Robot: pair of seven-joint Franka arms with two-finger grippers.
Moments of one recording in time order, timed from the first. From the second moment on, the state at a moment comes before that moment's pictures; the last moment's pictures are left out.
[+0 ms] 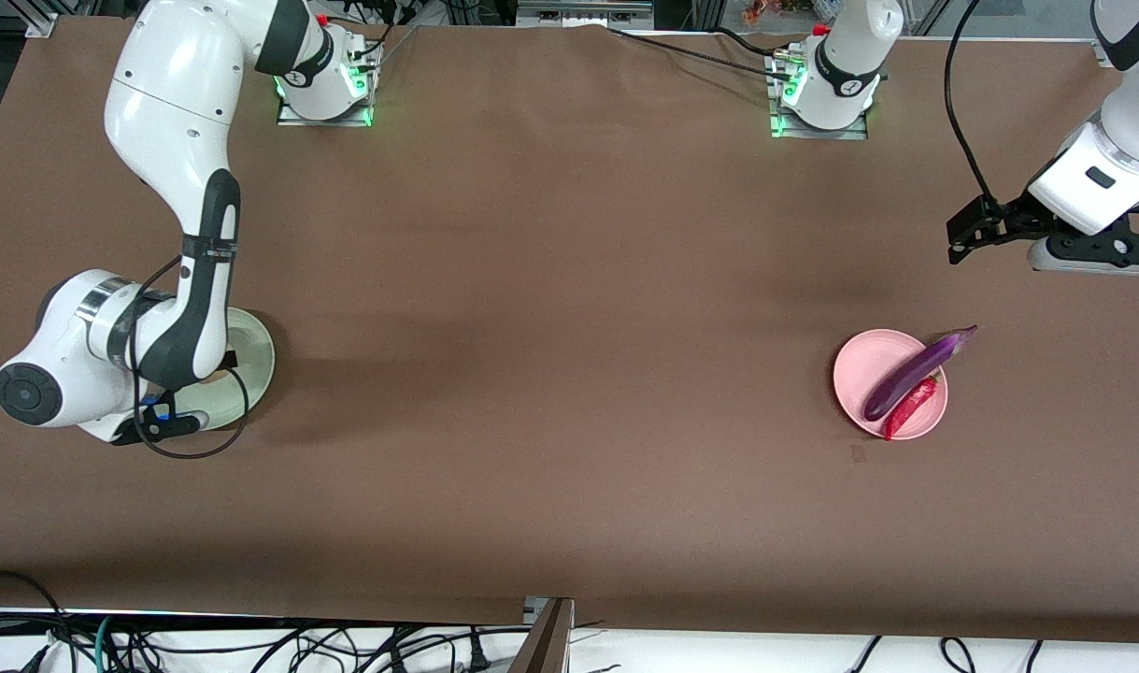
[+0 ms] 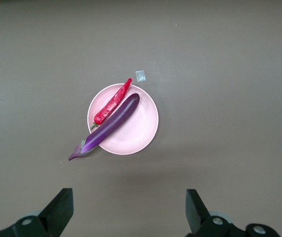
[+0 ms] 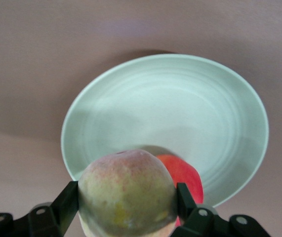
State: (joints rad) left arm -0.07 -0.05 0.02 -1.77 0.04 1.77 0.01; right arm 0.59 0.92 -0.90 -1.44 0.52 1.71 -0.56
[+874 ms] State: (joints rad) left arm -0.07 -0.05 0.02 -1.77 0.04 1.77 0.01; right arm 0.55 0.95 -0.83 -1.44 0.52 1.78 -0.55
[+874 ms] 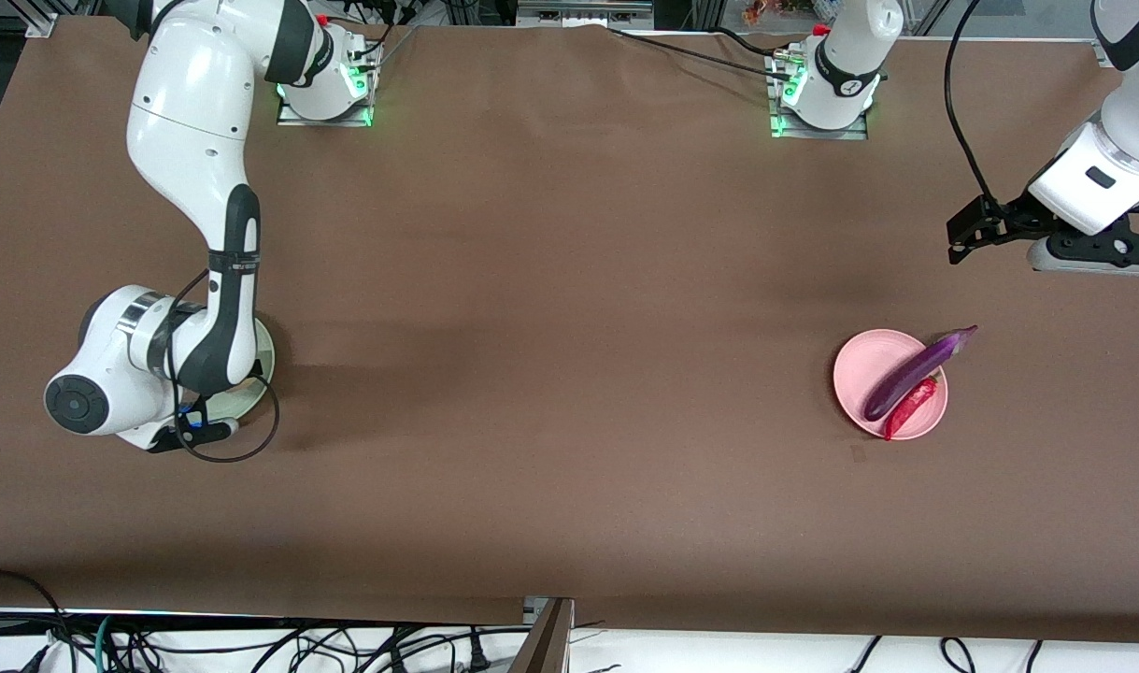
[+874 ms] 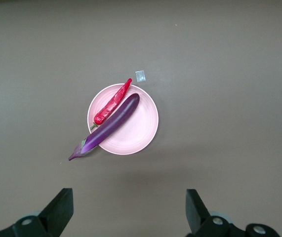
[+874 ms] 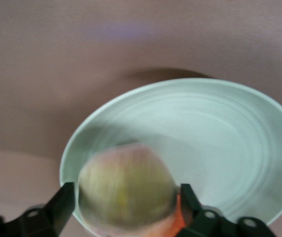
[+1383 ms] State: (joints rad) left arm -0.07 -0.05 0.02 -1.77 0.04 1.77 0.01; right arm 0.54 0.88 -0.85 -1.35 0.53 1.63 -0.54
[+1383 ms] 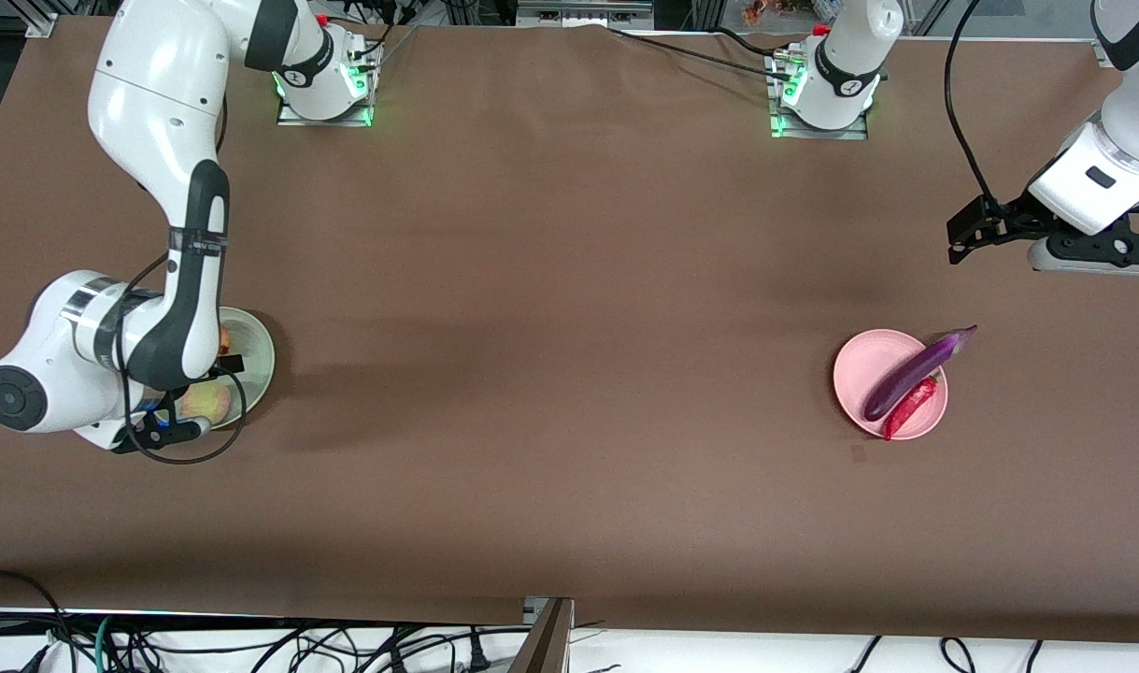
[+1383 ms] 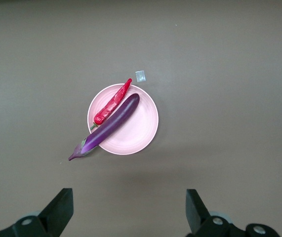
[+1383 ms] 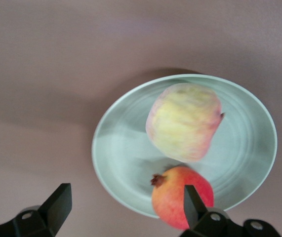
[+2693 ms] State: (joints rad) left arm -0.07 -0.05 0.02 -1.77 0.04 1.77 0.01; right arm 0.16 0.06 -0.12 -1.55 0.03 1.48 0.10
